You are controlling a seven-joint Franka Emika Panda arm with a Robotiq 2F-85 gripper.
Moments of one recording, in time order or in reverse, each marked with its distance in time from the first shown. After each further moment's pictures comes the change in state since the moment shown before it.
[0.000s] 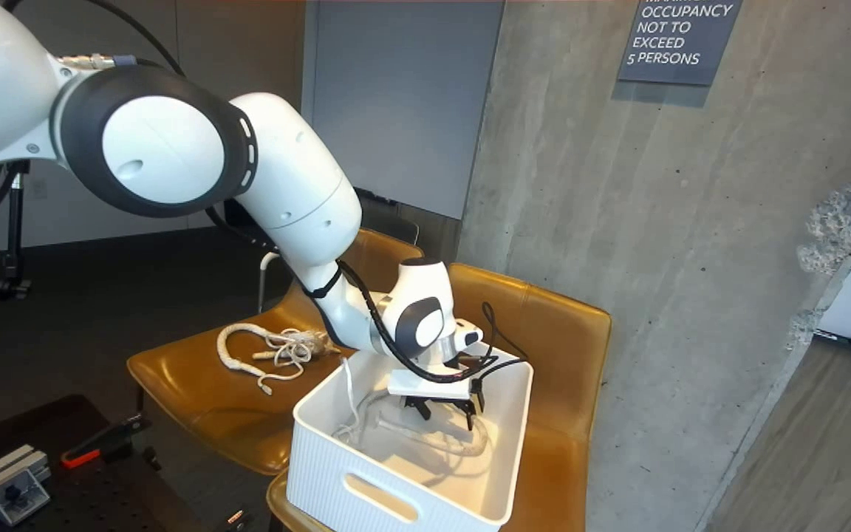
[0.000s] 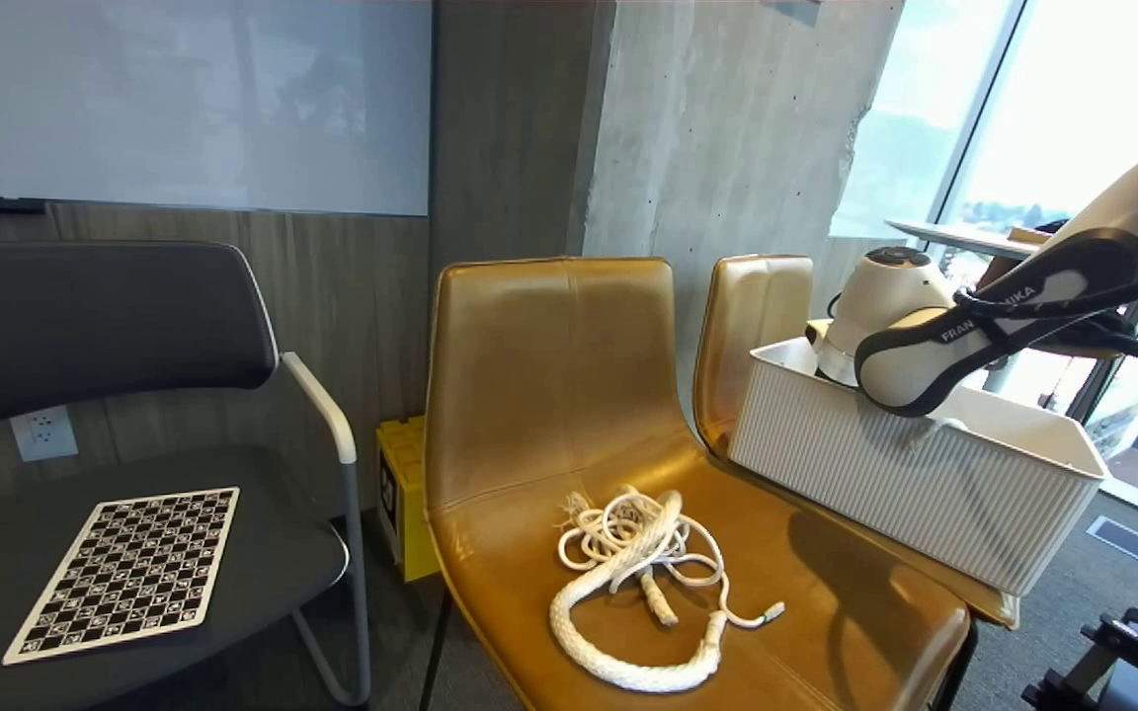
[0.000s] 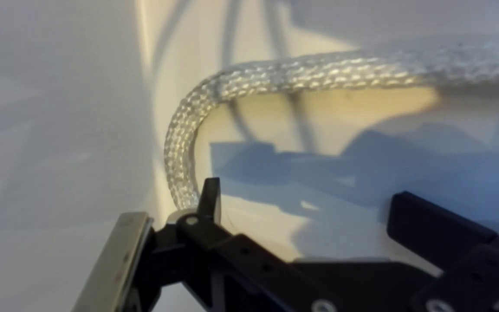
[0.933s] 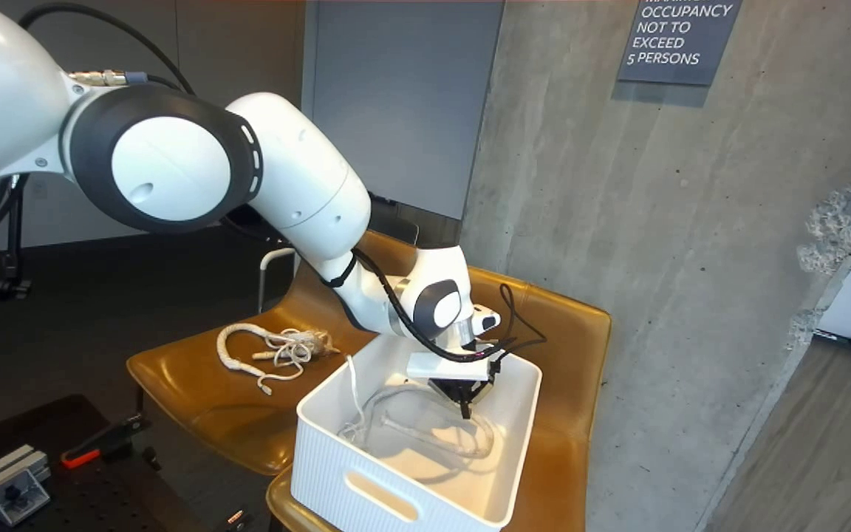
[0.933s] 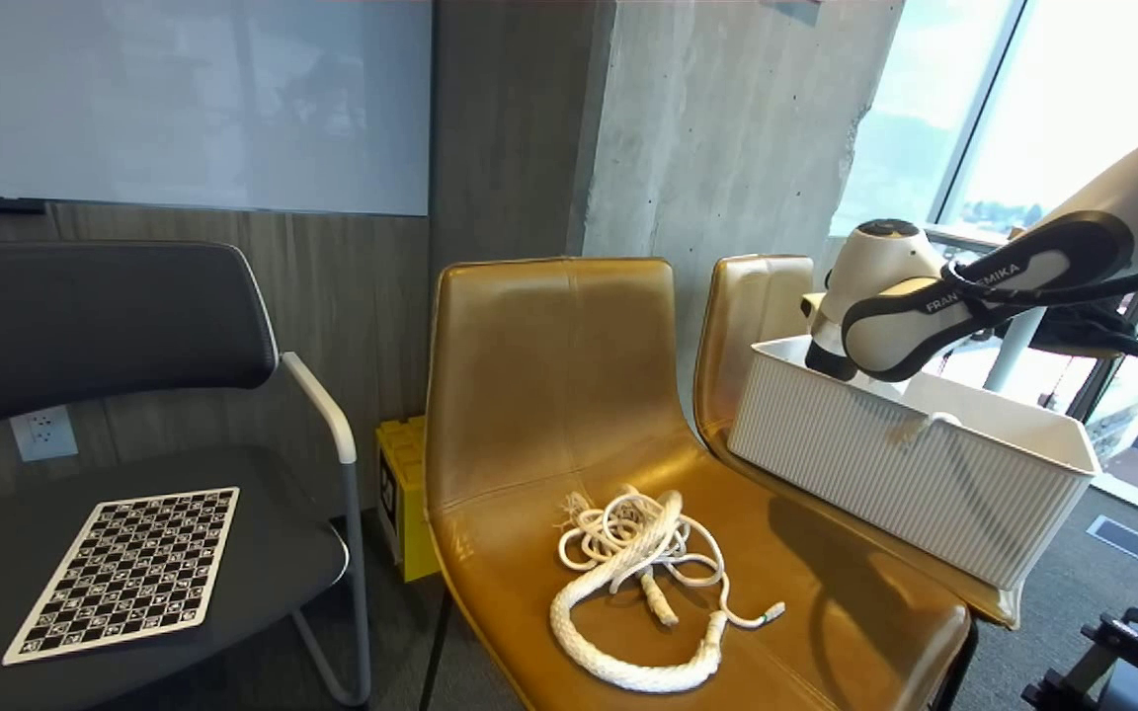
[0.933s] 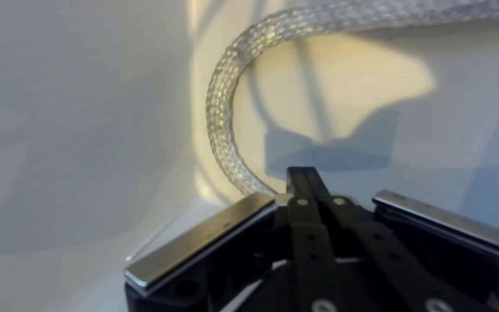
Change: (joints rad) arm -0.013 0.032 0.002 0.150 0.011 -0.104 -0.008
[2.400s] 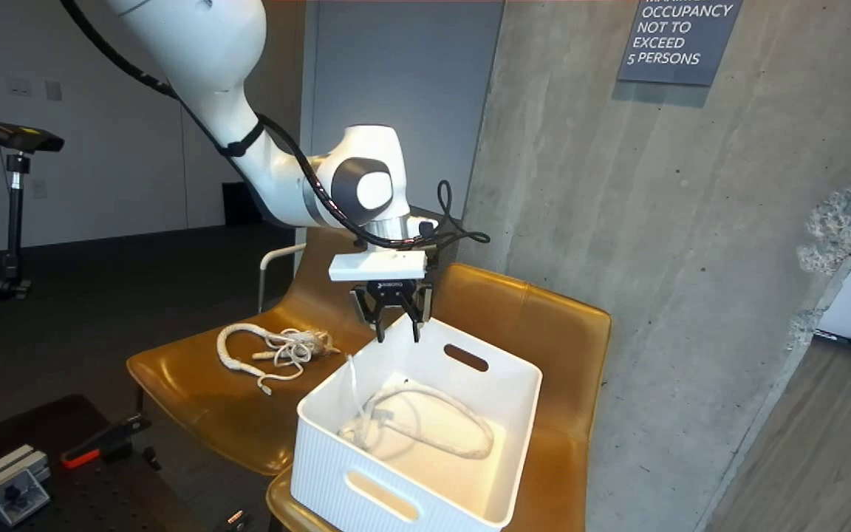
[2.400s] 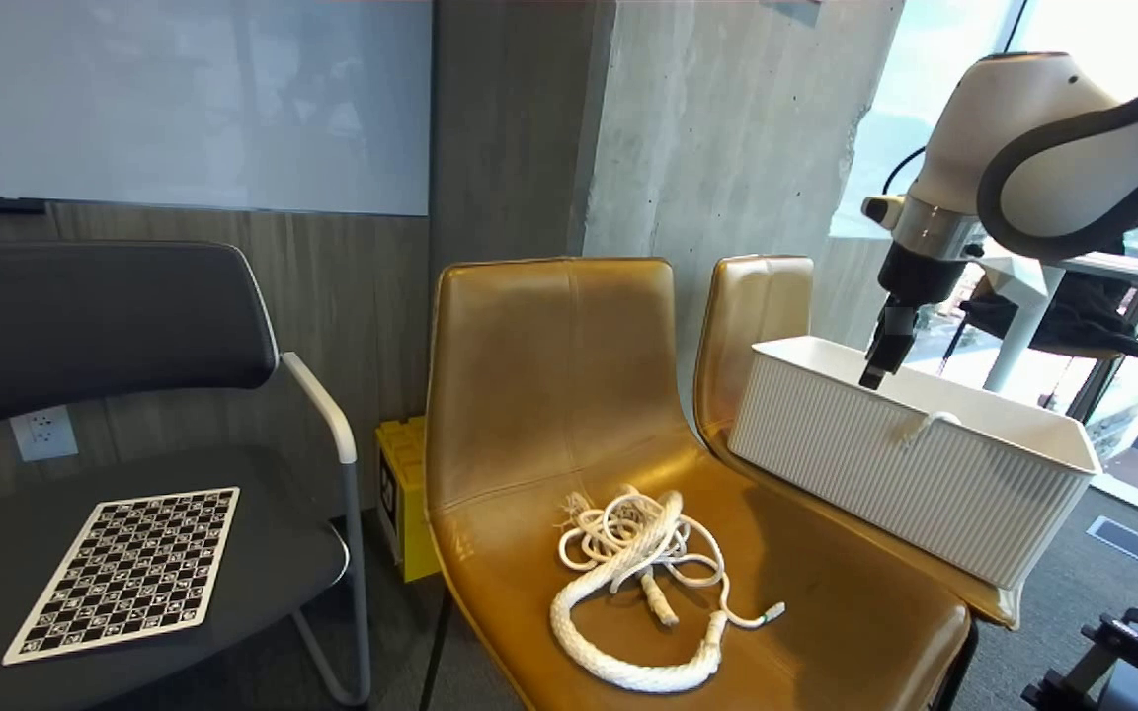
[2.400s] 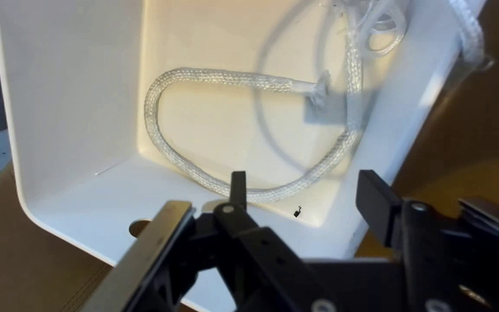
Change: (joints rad) arm 0.076 -0.656 0.064 -0.656 -0.027 -0.063 -0.054
